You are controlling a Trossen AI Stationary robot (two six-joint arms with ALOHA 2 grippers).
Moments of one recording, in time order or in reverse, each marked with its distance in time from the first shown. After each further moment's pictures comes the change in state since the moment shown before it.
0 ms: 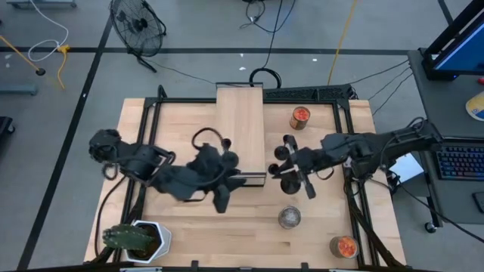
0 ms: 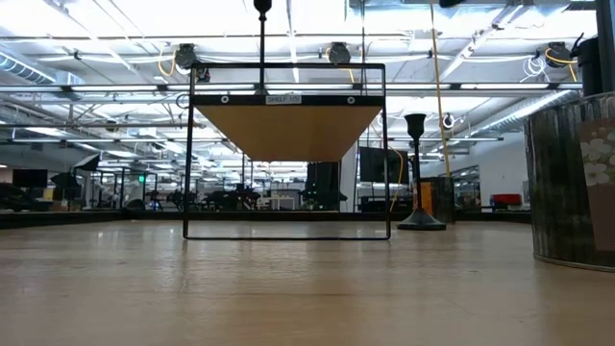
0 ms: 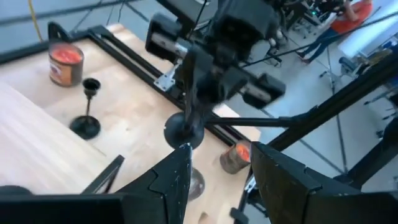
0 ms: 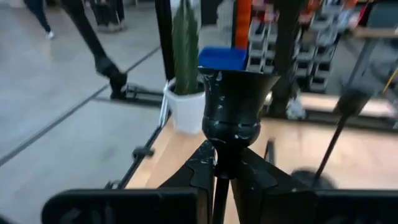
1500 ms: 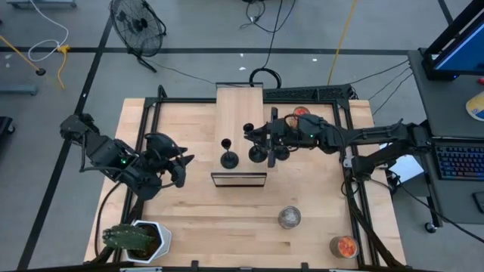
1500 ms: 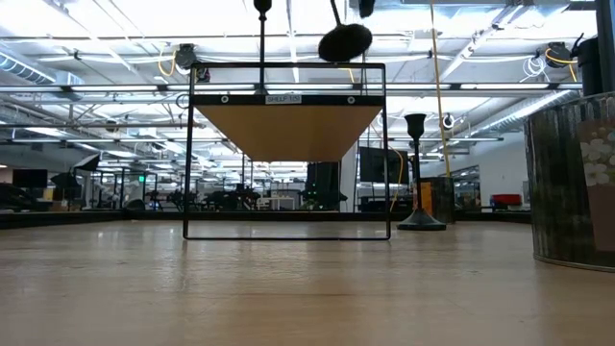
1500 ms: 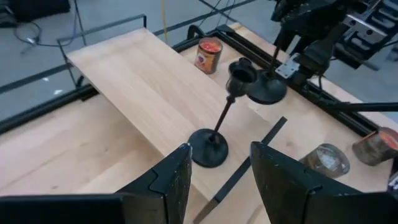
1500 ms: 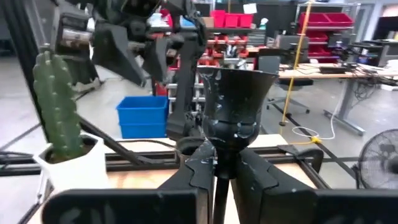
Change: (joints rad) left arm -0.119 -0.457 -0.601 -0.380 -0.299 -0.341; right arm -0.272 0.212 -0.050 0.475 0.078 -0.032
